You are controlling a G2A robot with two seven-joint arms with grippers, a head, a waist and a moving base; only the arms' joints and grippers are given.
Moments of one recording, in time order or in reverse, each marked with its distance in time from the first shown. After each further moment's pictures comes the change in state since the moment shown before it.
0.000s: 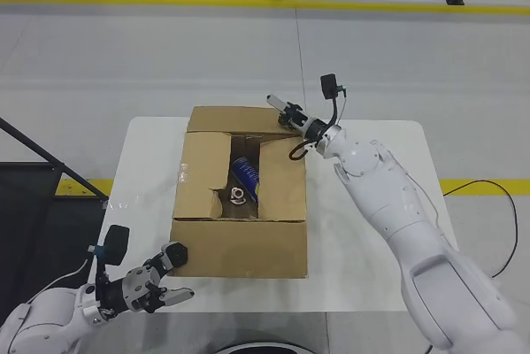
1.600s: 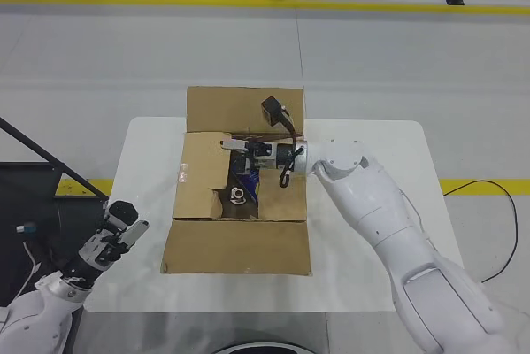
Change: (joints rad) left arm 0.018 -0.018 -0.096 0.006 0.111 0.302 0.459; right arm -0.062 -0.033 0.023 -0.191 0.251 0.250 0.663
